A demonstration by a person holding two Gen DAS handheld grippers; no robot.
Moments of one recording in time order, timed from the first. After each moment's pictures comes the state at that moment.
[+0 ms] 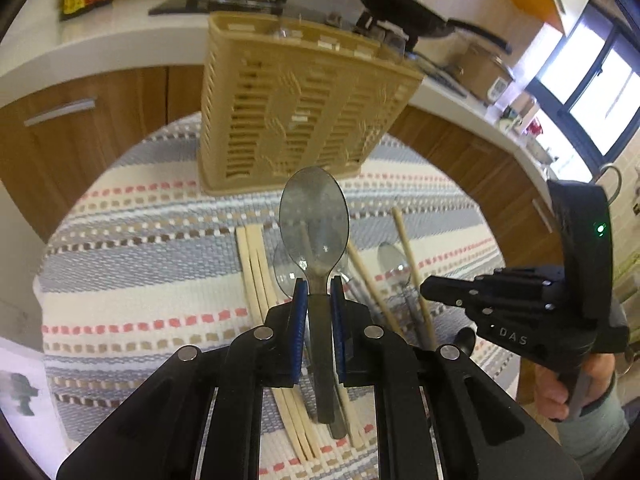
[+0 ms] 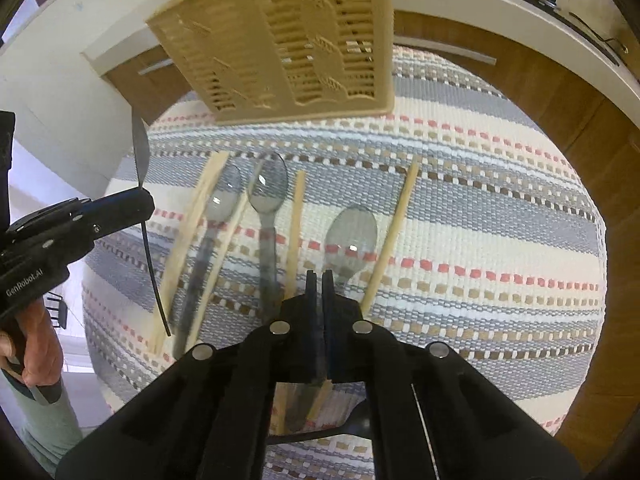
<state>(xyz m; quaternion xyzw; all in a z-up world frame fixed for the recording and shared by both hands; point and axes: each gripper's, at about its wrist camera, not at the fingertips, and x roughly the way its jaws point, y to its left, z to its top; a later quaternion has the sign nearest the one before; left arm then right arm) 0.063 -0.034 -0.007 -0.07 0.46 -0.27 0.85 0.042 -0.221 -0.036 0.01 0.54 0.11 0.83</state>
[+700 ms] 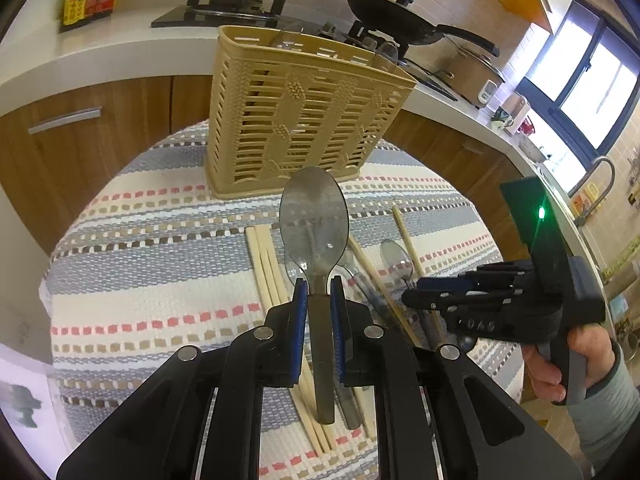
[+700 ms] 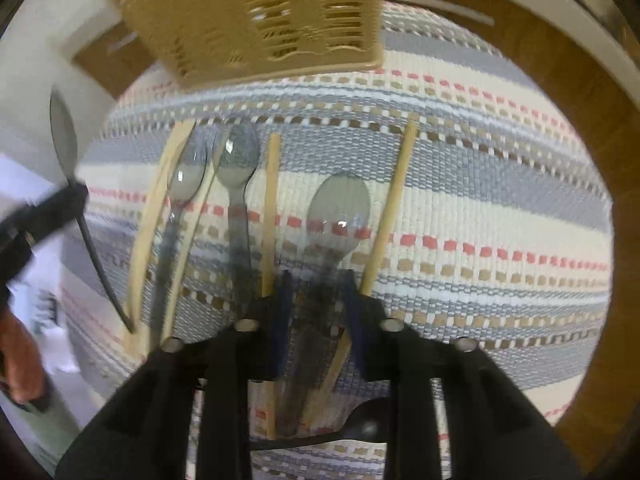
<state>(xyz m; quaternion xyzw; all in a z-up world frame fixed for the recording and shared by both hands) 0.051 -0.022 -0.010 -0.06 0.44 -0.28 0.85 0.053 -0.222 -0.060 -0.03 0.60 0.06 0.80</state>
